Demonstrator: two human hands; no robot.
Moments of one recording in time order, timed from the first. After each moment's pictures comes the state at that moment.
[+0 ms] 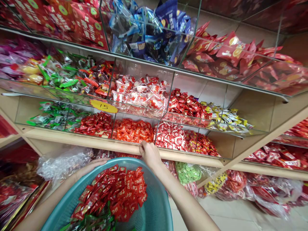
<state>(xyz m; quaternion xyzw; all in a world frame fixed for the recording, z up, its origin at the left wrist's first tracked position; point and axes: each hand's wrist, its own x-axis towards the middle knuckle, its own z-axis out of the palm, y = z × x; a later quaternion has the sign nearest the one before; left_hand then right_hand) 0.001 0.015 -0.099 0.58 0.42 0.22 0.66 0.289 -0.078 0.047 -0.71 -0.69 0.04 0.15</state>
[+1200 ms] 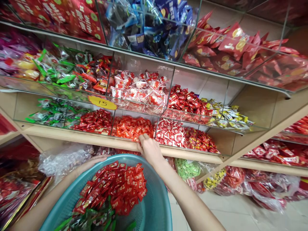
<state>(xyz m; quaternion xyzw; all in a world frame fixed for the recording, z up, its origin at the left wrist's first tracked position) 0.001 0.014 -0.097 0.59 0.42 0.21 0.66 0.285 -0.085 0.065 -0.66 -0.74 -0.04 0.12</state>
